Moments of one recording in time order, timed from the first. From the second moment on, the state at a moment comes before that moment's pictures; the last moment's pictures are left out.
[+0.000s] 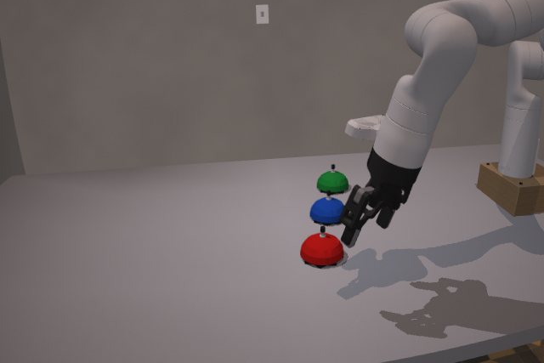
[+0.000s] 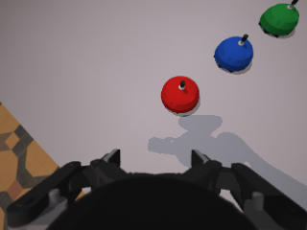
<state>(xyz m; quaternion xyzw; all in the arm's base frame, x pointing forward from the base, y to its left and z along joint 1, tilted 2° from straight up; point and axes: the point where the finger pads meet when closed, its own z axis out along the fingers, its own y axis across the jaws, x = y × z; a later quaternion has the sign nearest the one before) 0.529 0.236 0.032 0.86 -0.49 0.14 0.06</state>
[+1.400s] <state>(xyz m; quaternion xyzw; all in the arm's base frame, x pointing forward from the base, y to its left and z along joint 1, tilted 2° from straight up) 0.536 0.148 0.043 0.80 -0.59 0.11 0.06</state>
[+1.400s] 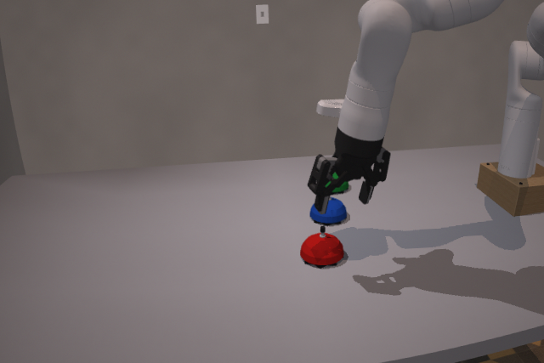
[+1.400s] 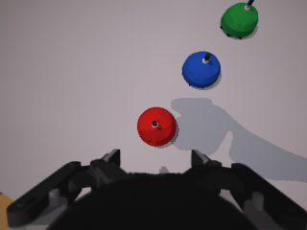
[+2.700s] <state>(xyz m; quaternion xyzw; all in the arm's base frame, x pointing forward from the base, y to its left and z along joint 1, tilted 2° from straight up) 0.531 0.082 0.052 0.73 -0.67 0.08 0.05</state>
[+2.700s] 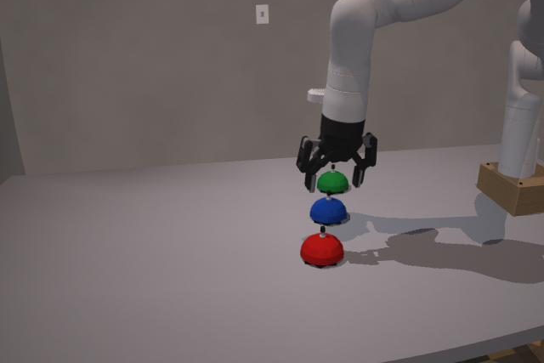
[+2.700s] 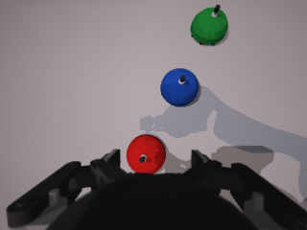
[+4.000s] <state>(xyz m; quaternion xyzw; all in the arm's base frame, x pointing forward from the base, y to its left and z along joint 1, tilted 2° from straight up) 0.520 0.028 0.059 0.67 -0.74 0.05 0.04</state>
